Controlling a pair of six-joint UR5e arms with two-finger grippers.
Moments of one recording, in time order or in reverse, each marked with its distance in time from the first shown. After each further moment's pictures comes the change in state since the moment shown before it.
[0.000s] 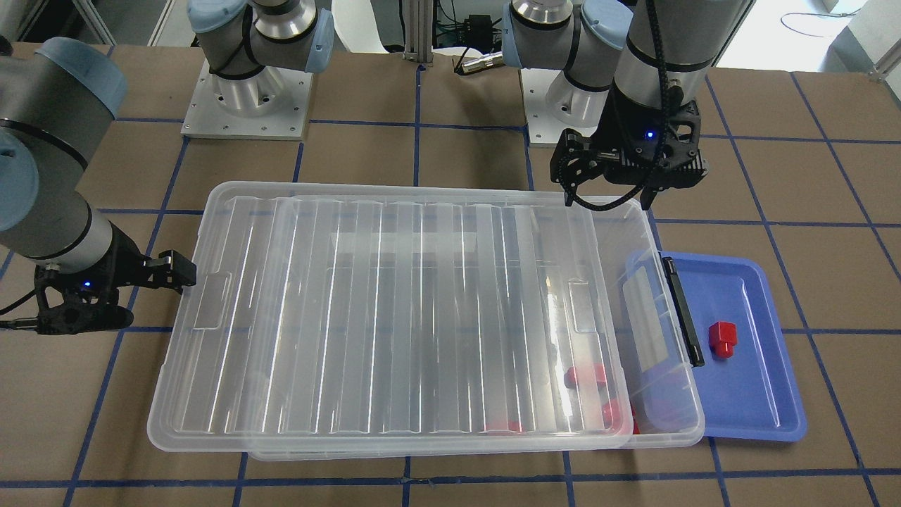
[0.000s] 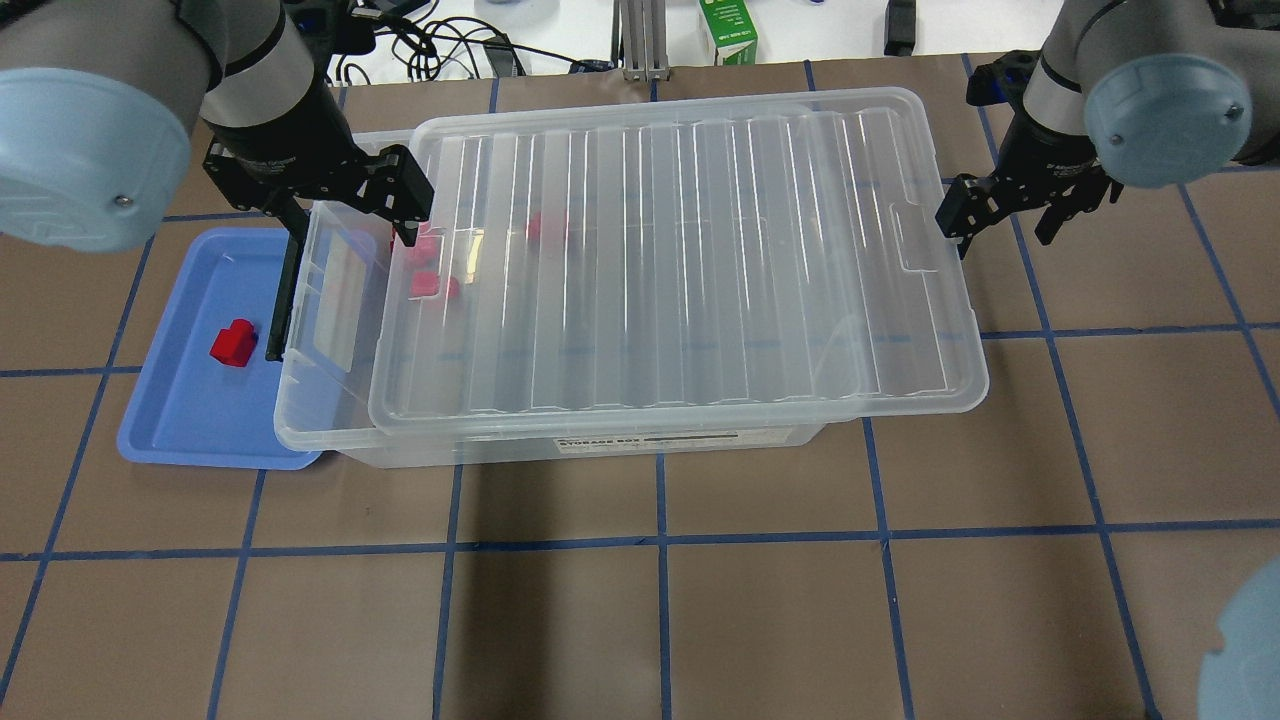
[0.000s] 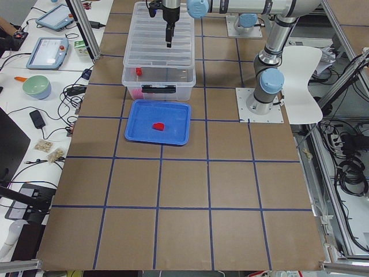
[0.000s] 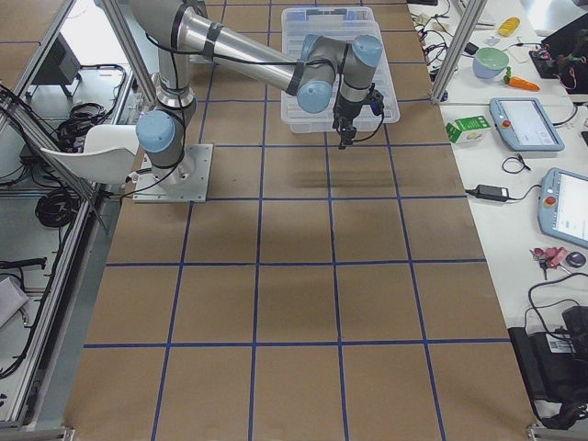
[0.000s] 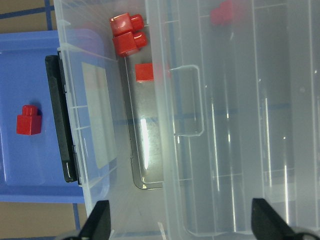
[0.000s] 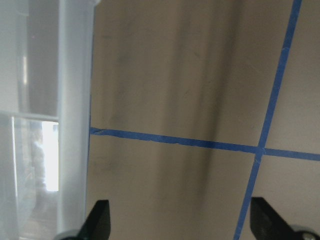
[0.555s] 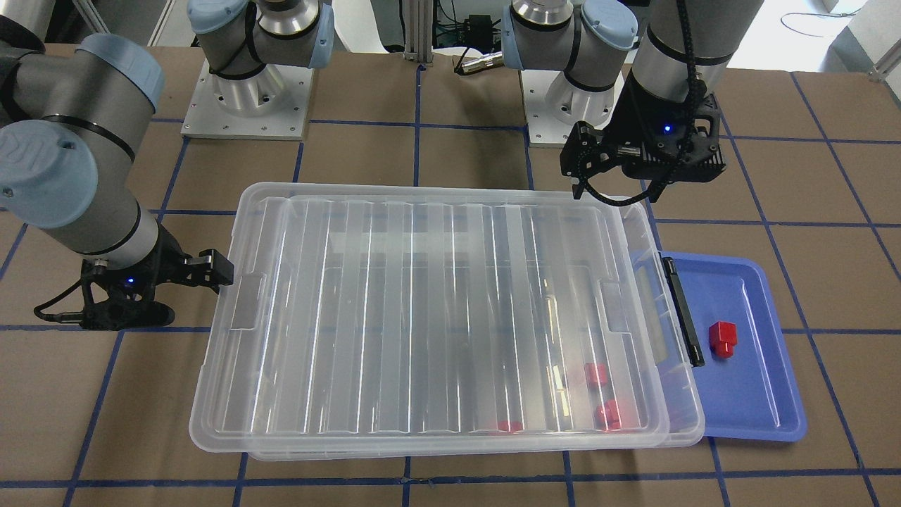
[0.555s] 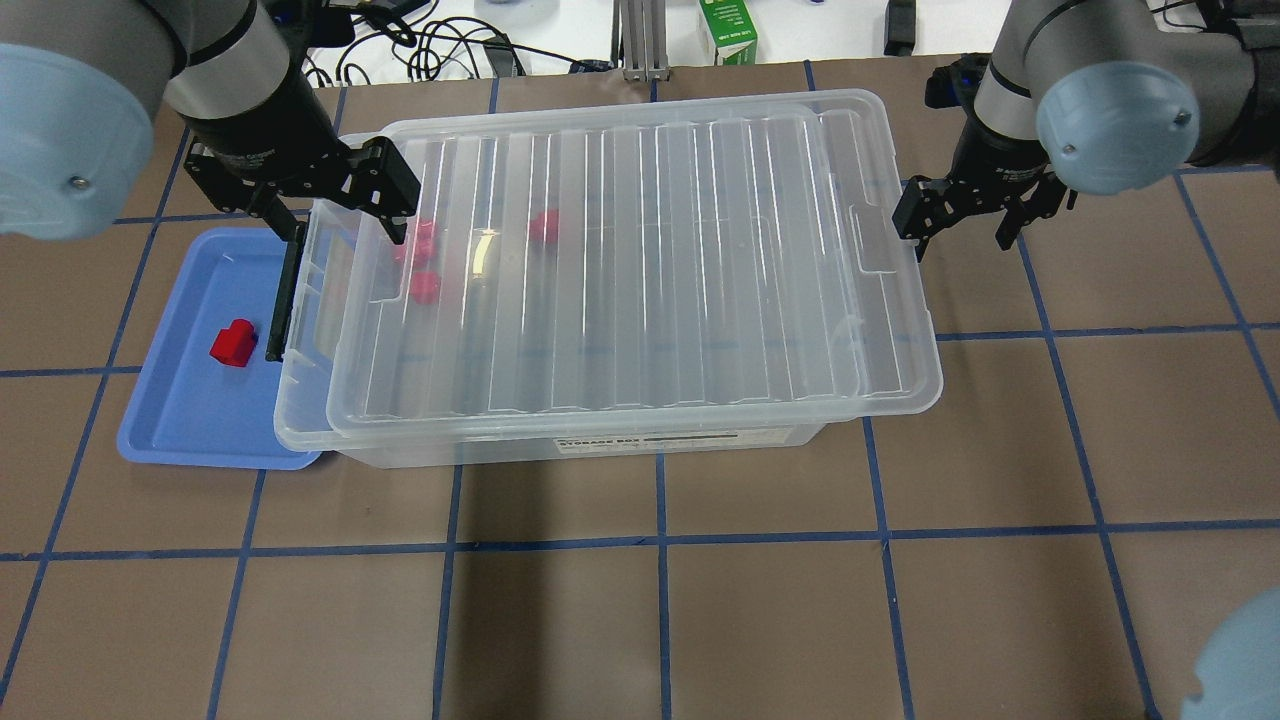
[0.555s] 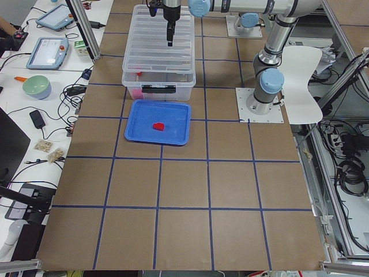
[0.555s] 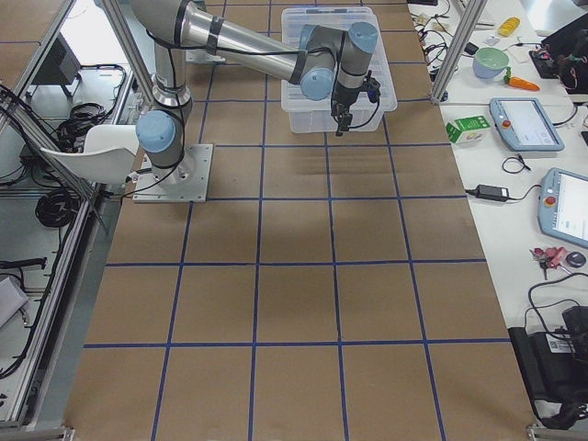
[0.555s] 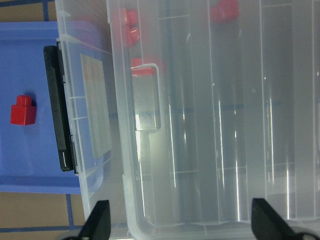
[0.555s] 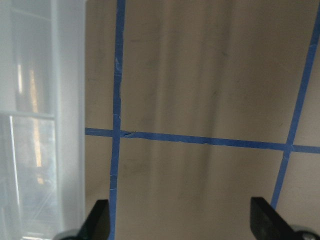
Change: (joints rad) left arm 0.032 0.006 0.017 -0.052 -0.031 -0.002; right arm 0.075 -0.003 0.000 0.004 0.013 0.115
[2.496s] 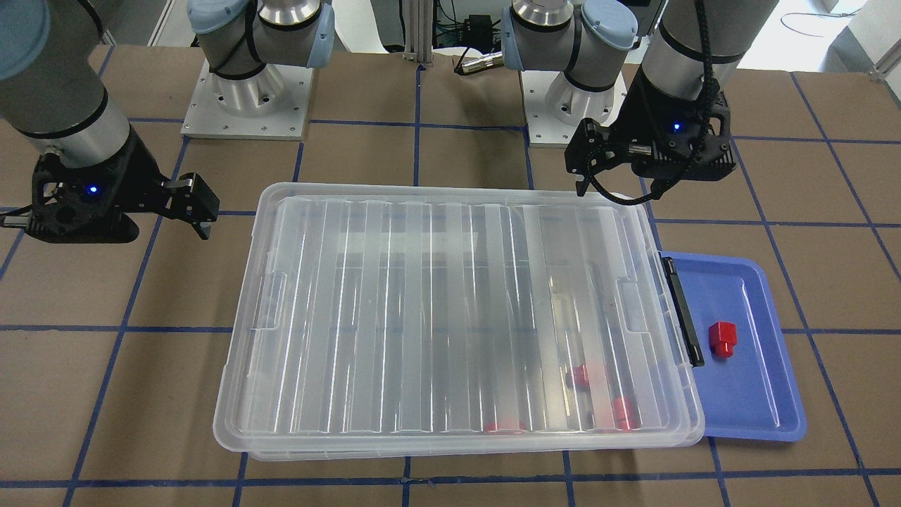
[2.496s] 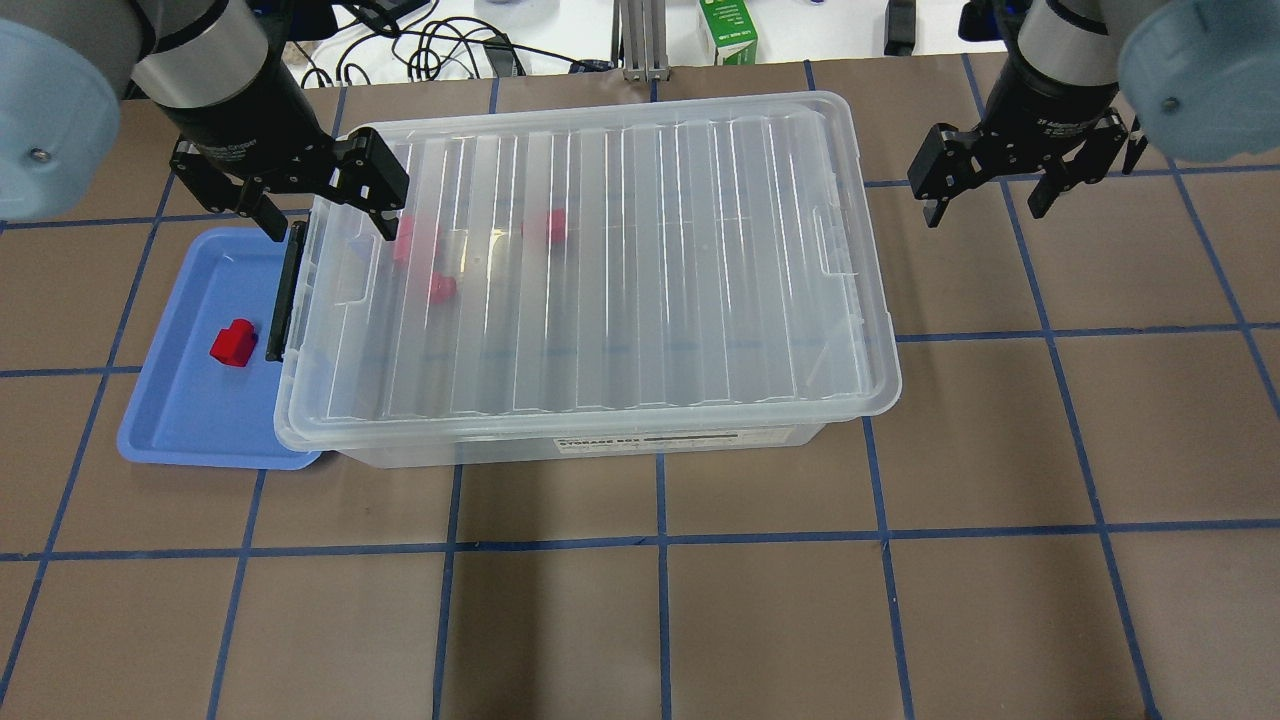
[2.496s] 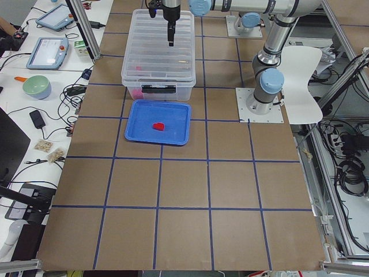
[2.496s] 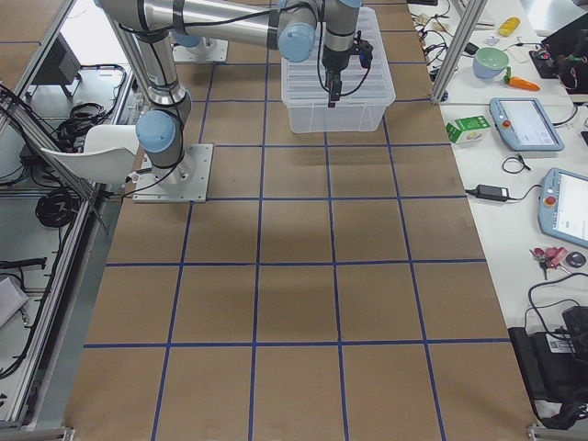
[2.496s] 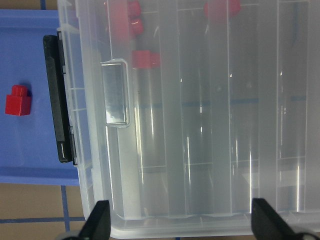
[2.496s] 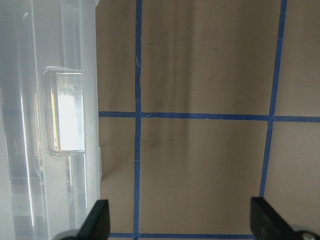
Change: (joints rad) left arm 0.014 -0.003 0.021 -0.031 -0.014 0.000; right arm -0.004 -0.175 -0.053 0.136 0.019 0.048
